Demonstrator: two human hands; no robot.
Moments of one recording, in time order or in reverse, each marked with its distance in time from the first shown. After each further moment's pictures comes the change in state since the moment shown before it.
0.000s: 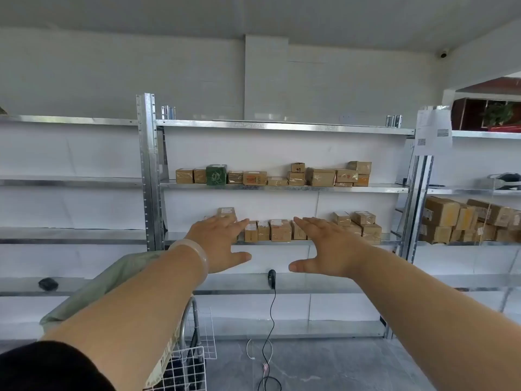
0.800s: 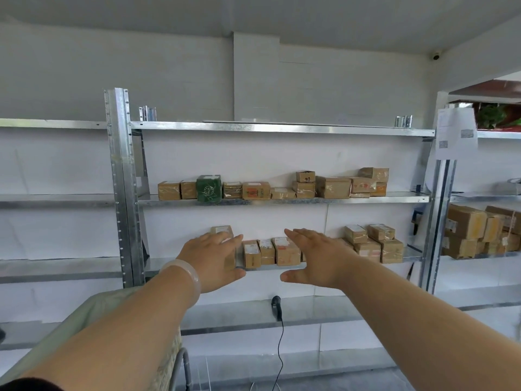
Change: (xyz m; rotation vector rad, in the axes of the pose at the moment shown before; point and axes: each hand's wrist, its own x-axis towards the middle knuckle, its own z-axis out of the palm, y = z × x) left_hand 0.208 -0.143 0.080 -0.029 -0.015 0.018; right_hand 0.259 0.006 0.055 0.002 0.006 0.025
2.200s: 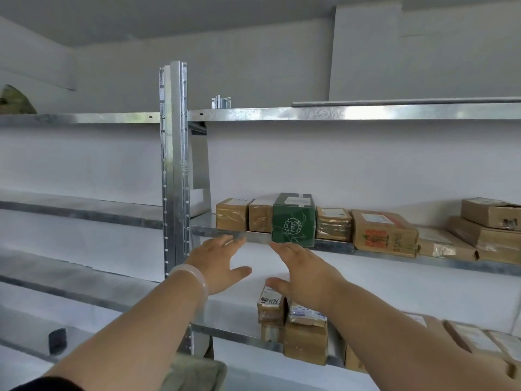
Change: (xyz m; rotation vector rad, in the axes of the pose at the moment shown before) left_hand 0.354 -0.323 0.110 -0.118 0.028 -0.409; right_hand 0.546 -0.063 0.107 0.233 0.074 -0.363
